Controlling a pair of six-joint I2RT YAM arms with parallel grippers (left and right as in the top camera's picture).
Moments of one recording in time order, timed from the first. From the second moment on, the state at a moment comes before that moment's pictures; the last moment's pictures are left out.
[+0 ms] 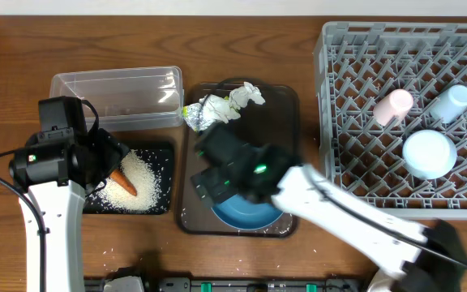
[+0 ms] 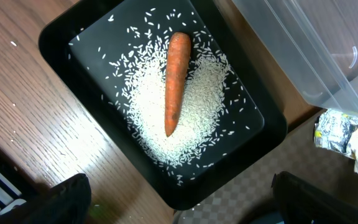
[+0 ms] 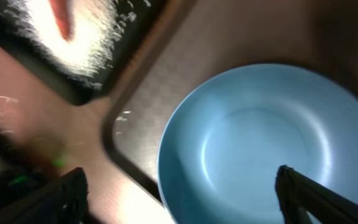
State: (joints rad) left arm 0.19 1.21 1.19 -1.25 -0.09 -0.75; right arm 0.99 1.71 1.41 -0.85 0.00 0.44
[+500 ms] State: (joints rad) left arm 0.19 1.21 1.19 -1.25 -0.09 -0.75; right arm 1.07 2.02 1.41 -0.84 0.08 0.60
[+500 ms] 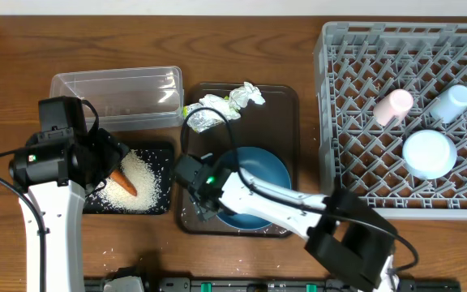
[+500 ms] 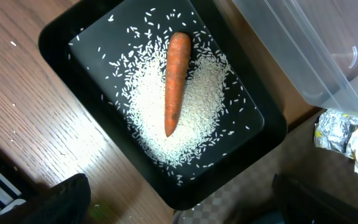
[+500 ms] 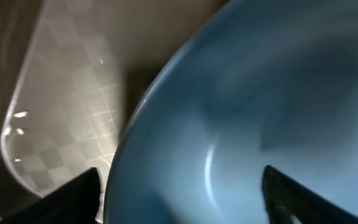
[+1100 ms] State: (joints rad) left arm 0.19 1.21 1.19 -1.25 -0.09 -0.75; right arm 1.08 2.03 1.59 -1.00 0.08 0.64
